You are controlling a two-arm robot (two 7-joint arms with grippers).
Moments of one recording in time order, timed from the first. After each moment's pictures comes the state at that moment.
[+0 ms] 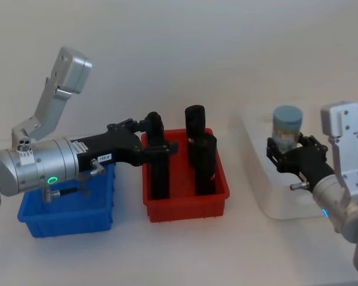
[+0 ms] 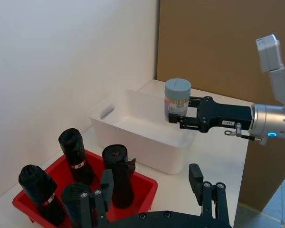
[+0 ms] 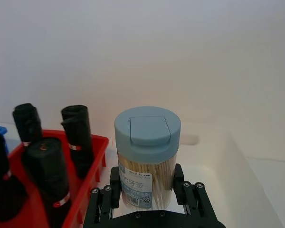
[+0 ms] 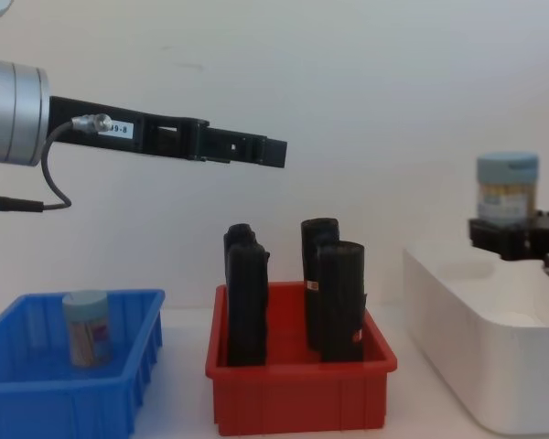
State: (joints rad) left arm -0.52 0.44 0.27 -1.55 -0.43 0.50 -0.76; right arm 0.26 0.21 -0.24 -1.53 0.16 0.20 0.00
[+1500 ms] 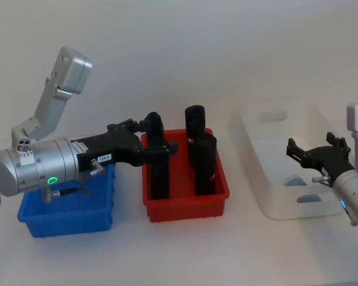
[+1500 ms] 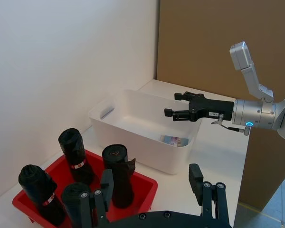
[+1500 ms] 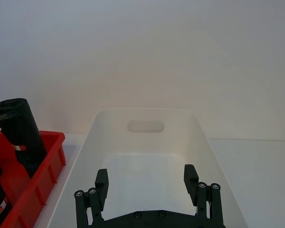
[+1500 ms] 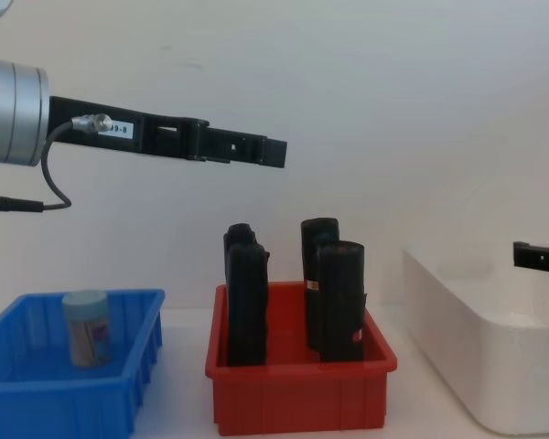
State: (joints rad) left arm -0.52 0.44 0.27 -1.55 -0.43 0.50 -0.76; right arm 0.35 0.22 -0.17 -1.32 0.21 0.15 0.00
